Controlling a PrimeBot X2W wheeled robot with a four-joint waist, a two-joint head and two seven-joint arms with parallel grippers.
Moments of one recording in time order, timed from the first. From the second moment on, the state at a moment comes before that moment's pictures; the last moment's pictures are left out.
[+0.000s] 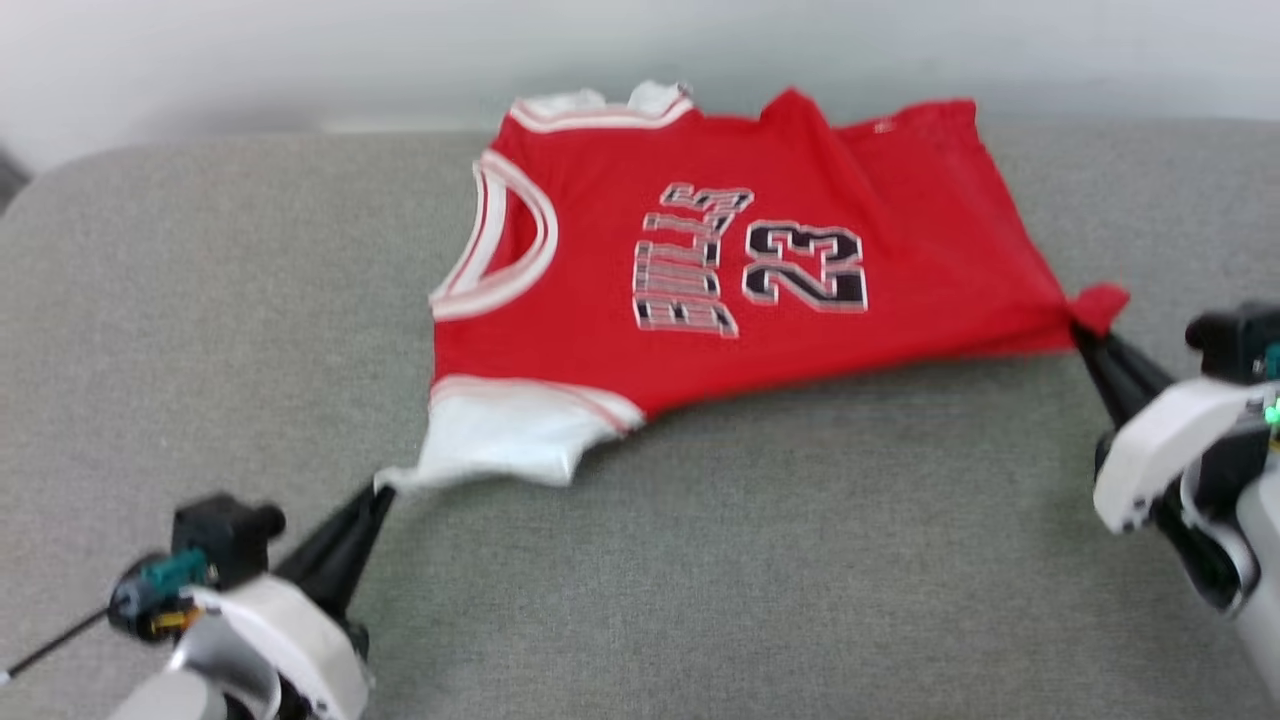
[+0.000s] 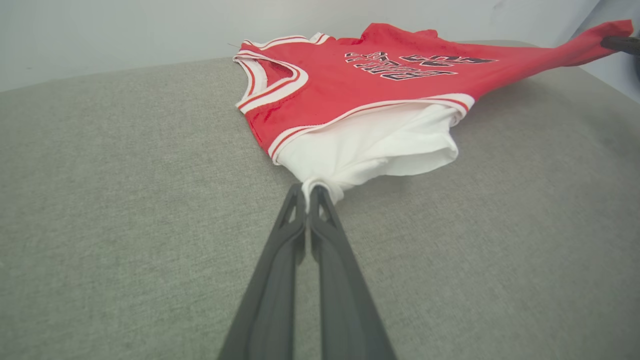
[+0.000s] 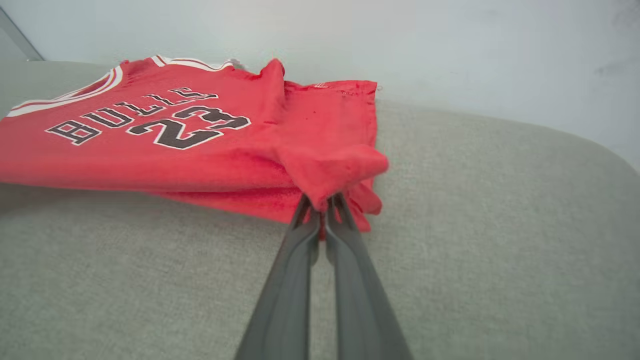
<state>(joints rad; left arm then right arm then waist) -0.21 0.61 -0.46 0.14 -0.70 -0.08 -0.14 -0.57 -0.48 0.41 0.61 0.56 0.13 -0.07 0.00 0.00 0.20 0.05</state>
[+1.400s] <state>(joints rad) -0.03 0.71 -0.38 -0.31 -0.81 0.03 -0.05 -0.06 -0.40 0.07 0.00 0.51 0.13 0.38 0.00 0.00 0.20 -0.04</state>
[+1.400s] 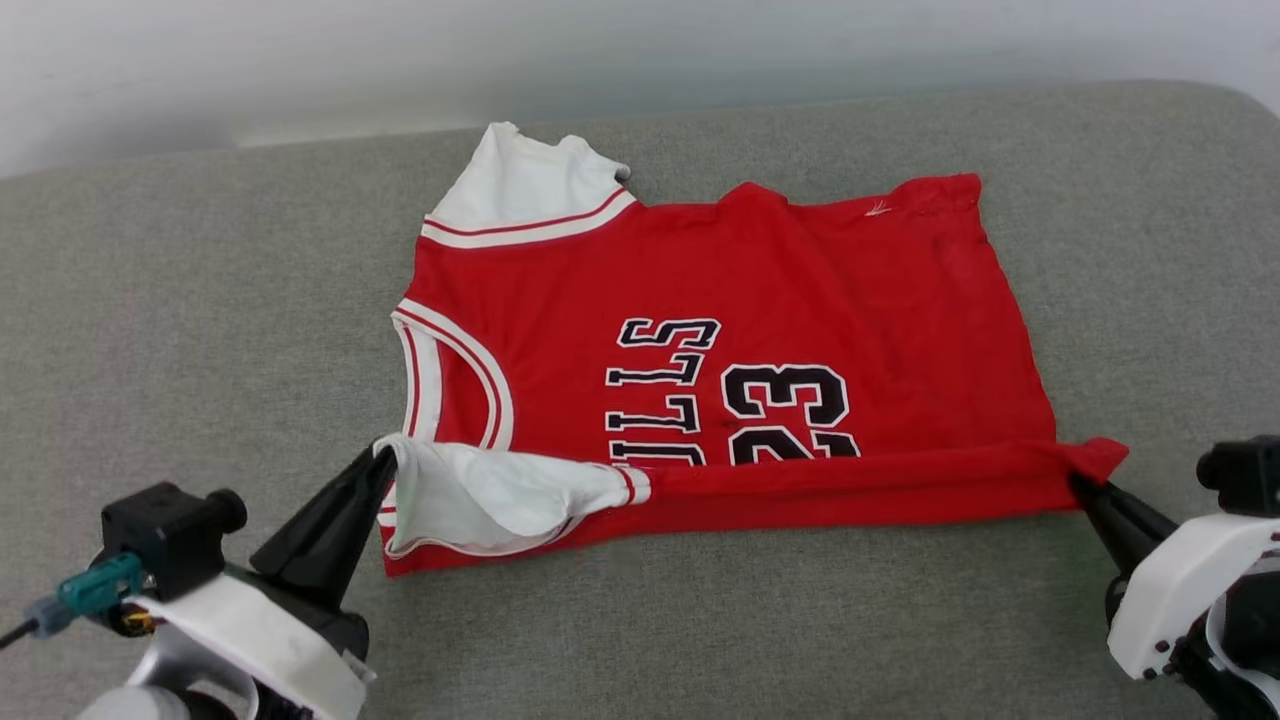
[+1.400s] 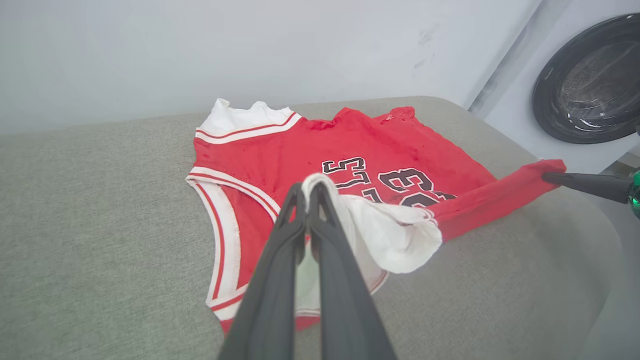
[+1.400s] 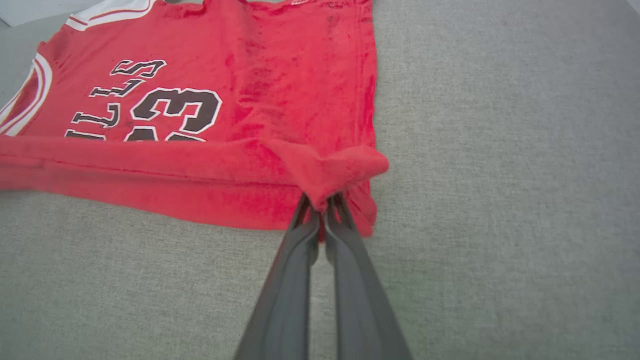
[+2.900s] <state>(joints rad) -0.13 0.52 -0.45 0.06 -0.80 0.15 -0.01 -0.11 -0.27 -0.01 -0.04 0.27 0.13 0.57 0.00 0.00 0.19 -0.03</state>
